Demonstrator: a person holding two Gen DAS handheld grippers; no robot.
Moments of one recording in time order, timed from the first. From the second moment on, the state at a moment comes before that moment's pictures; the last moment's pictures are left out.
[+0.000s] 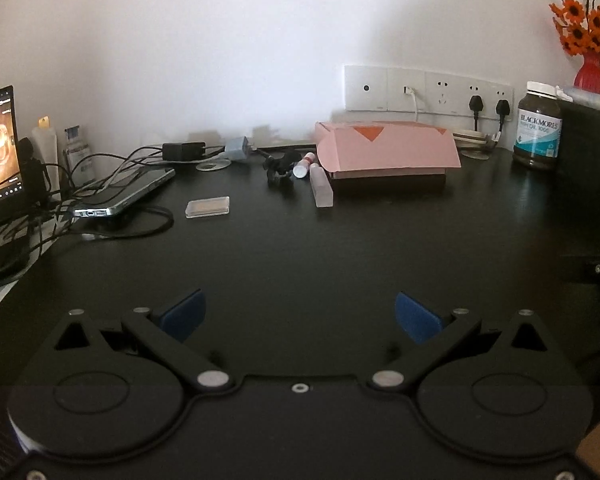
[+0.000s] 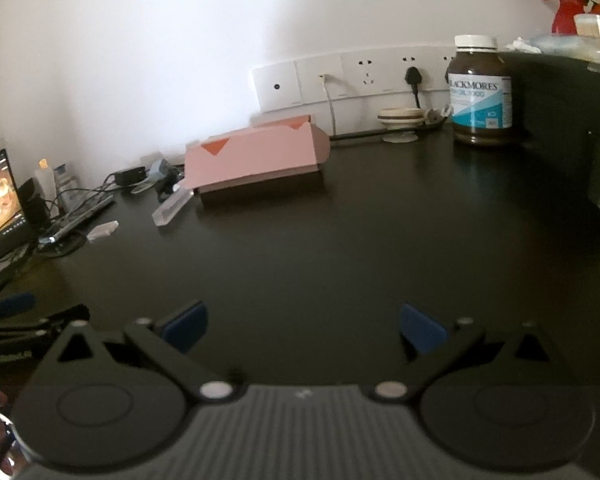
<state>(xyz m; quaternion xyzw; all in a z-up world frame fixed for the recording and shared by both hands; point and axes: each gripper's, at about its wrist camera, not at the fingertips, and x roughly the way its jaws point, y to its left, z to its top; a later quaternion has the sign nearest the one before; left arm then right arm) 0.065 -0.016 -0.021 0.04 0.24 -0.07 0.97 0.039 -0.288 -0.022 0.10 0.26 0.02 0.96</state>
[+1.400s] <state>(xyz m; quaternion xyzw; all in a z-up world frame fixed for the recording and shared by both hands) 0.240 -0.042 0.020 0.03 0.20 -0.06 0.98 0.259 -0.297 0.005 0.12 0.26 0.06 0.96</state>
